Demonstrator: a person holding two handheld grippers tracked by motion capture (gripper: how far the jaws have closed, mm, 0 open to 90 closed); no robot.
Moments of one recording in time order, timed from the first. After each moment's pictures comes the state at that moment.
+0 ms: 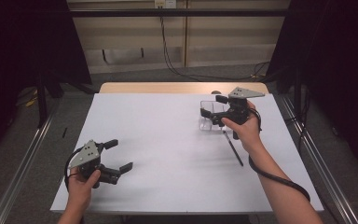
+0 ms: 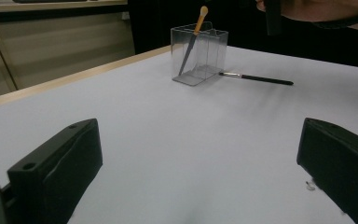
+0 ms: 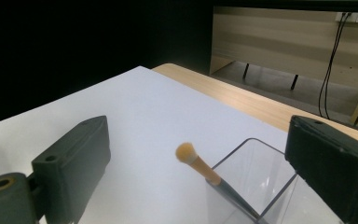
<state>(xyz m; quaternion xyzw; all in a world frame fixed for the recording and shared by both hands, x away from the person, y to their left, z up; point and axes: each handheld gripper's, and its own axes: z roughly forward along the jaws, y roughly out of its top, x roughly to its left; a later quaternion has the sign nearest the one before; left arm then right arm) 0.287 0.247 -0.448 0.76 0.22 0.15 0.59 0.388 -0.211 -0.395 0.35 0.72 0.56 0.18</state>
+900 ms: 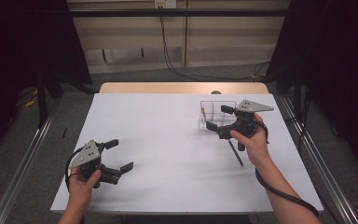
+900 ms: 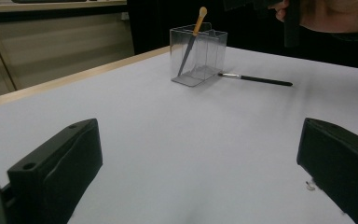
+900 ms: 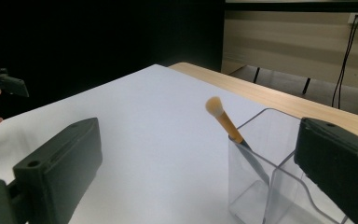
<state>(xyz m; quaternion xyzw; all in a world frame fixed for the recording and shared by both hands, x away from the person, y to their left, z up) 0.287 0.245 -0.448 0.76 0.22 0.15 0.59 0.353 -0.224 -0.412 0.34 0.72 0.58 0.17</state>
